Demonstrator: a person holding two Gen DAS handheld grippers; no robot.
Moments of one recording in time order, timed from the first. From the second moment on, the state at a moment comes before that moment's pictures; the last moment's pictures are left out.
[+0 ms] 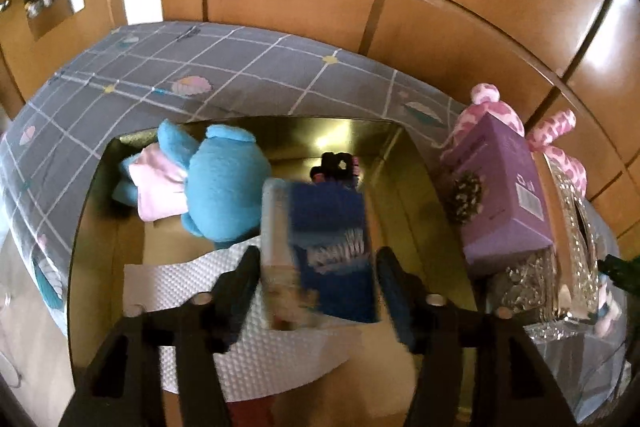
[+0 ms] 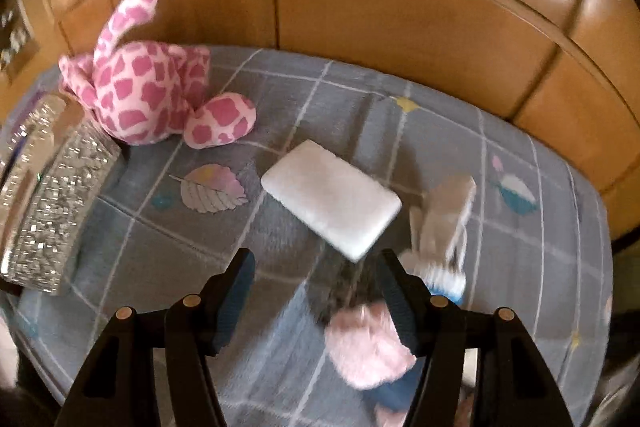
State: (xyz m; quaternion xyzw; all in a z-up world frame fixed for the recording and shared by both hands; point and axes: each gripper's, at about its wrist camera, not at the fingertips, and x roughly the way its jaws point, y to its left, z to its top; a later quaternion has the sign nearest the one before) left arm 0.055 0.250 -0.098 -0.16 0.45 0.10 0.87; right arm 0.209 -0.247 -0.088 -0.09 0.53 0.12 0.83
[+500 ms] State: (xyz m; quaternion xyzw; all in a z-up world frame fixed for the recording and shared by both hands) left arm 0.024 0.242 -0.087 -0.17 0.44 0.12 0.88; right arm 0.278 -0.219 -0.144 -0.25 0.61 0.15 0.74
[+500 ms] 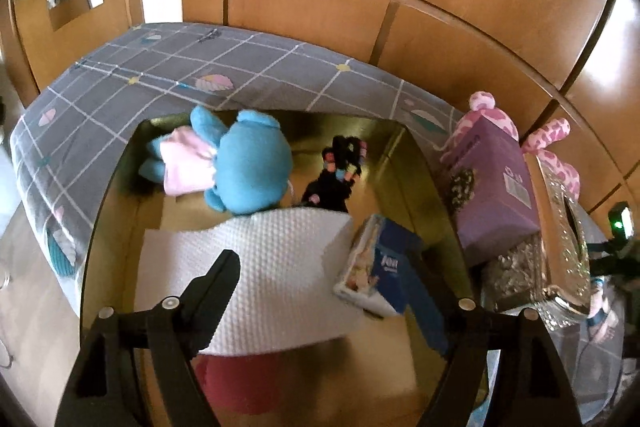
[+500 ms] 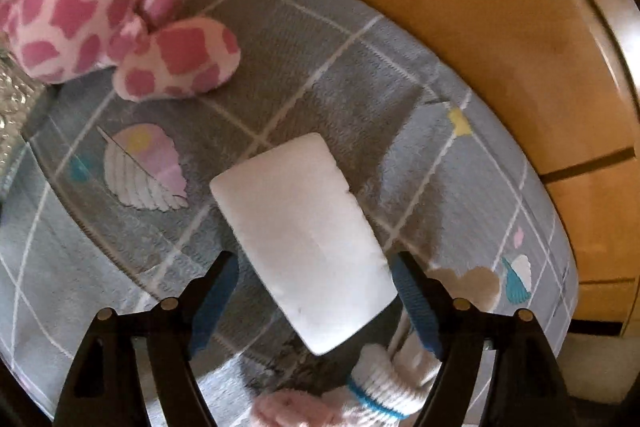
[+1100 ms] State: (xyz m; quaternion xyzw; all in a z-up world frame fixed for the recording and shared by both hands) left arm 0.002 0.207 -0.073 -0.14 0.43 0.09 0.89; right arm 0.286 -0.235 -0.135 -0.15 0.60 0.15 0.77
